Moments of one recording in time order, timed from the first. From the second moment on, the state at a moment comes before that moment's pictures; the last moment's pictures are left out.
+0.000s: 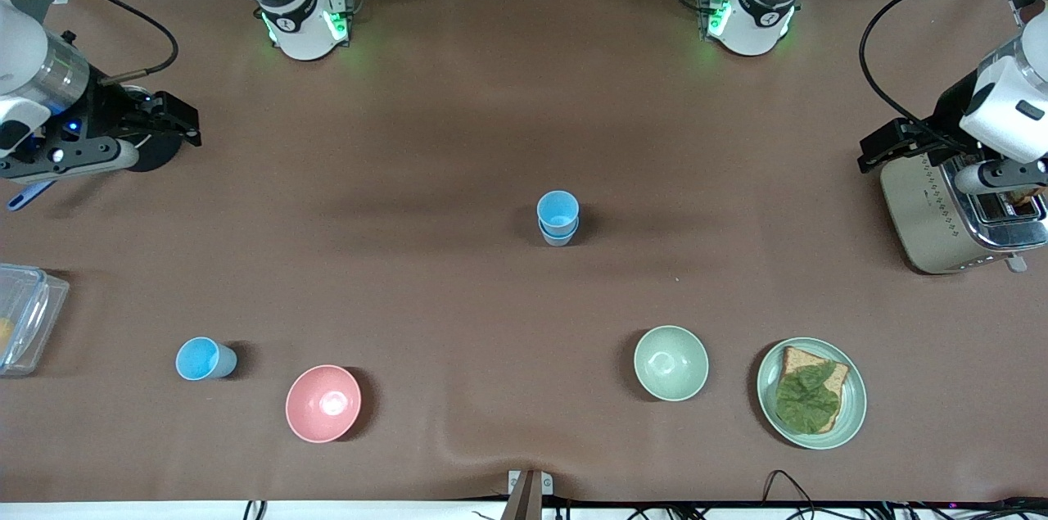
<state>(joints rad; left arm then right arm) -0.08 0.04 -0.02 -1.57 -0.03 1.60 -0.20 0.04 -0.01 0.05 -1.65 -0.01 1.54 -0.11</state>
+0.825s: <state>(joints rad) -0.08 0.05 -0.02 -1.57 -0.03 1.60 -0.20 0.01 -0.03 0.05 -1.65 -0.02 1.53 -0.12</state>
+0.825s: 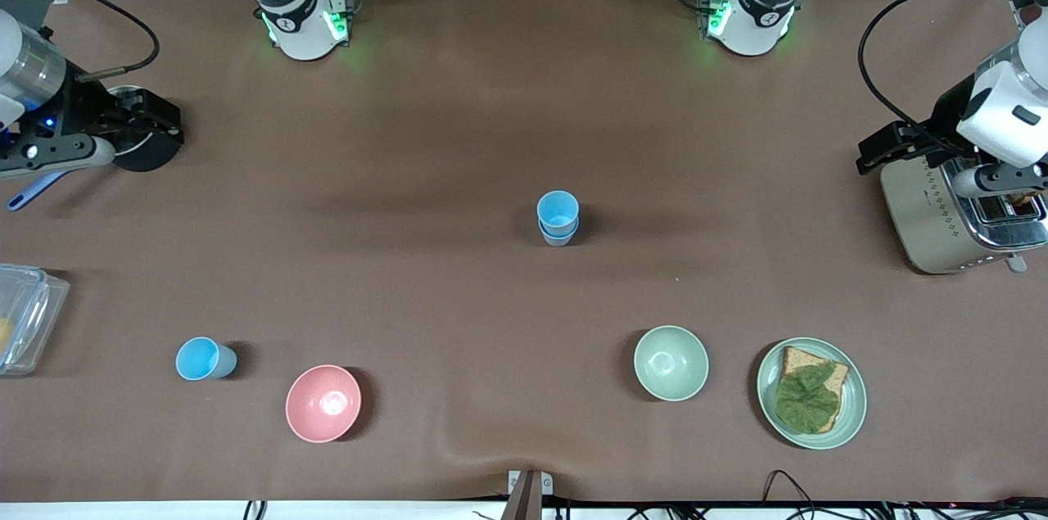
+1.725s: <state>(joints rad) -0.07 0.06 -0.01 -1.57 -0.03 1.61 -0.20 0.04 -0.05 0.00 -1.64 -0.02 1.51 -0.12</state>
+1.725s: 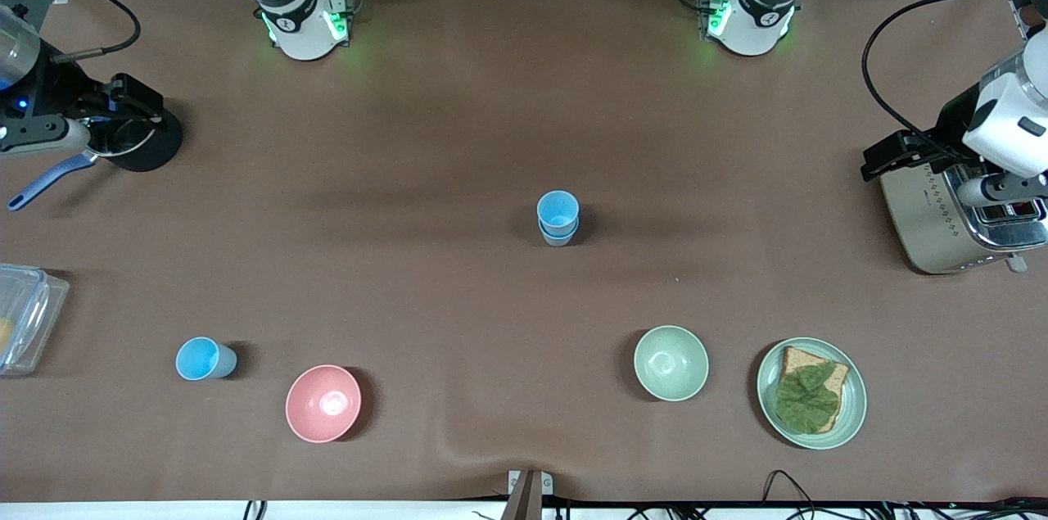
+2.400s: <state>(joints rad) -0.07 0.09 -0.01 -1.57 -0.03 1.64 -0.20 0.04 -0.05 -0.02 -1.64 -0.02 1.51 -0.12</state>
